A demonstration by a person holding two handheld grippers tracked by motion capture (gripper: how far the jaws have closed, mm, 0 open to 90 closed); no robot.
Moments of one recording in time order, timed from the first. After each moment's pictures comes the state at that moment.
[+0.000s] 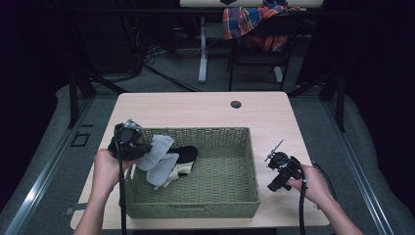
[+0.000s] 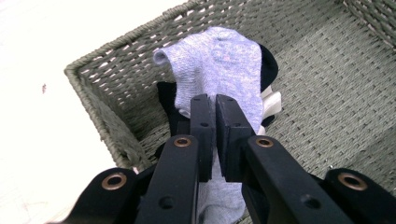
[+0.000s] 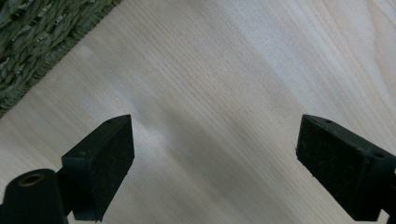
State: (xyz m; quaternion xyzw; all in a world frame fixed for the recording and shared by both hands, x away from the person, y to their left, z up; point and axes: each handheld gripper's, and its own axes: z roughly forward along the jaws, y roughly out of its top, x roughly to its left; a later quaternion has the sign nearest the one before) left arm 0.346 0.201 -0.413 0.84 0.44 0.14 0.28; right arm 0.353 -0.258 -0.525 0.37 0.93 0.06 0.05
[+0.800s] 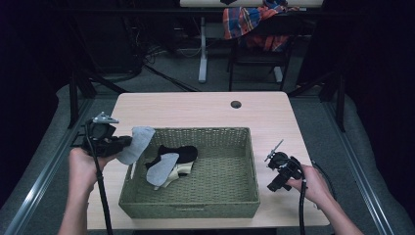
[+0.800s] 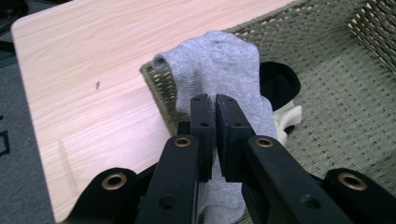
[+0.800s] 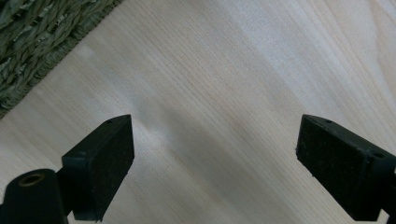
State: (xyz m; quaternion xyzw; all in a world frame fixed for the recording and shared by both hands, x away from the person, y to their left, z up) left arm 0.333 0.249 -0.385 0.80 0.48 0.18 0.31; right arm 0.353 -0.258 -0.524 0.37 0.93 0.06 0.05
